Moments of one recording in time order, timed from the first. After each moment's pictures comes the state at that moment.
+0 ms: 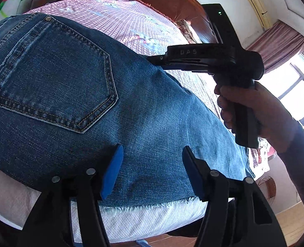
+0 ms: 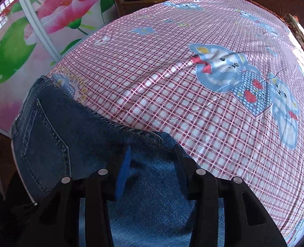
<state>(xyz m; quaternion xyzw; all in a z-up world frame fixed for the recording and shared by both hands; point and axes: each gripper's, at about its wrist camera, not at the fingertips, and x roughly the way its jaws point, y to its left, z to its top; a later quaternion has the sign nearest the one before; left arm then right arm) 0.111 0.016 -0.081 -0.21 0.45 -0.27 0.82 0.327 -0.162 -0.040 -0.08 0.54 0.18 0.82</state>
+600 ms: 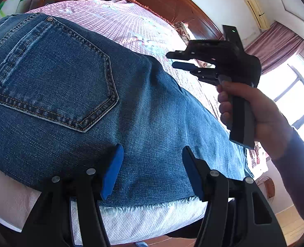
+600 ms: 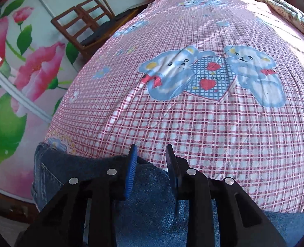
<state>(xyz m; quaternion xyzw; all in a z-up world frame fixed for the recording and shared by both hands) 0.103 0.023 -0.092 -0.22 0.44 -0.28 0.83 0.323 -0.245 -0.023 0.18 0.47 0.09 0.86</state>
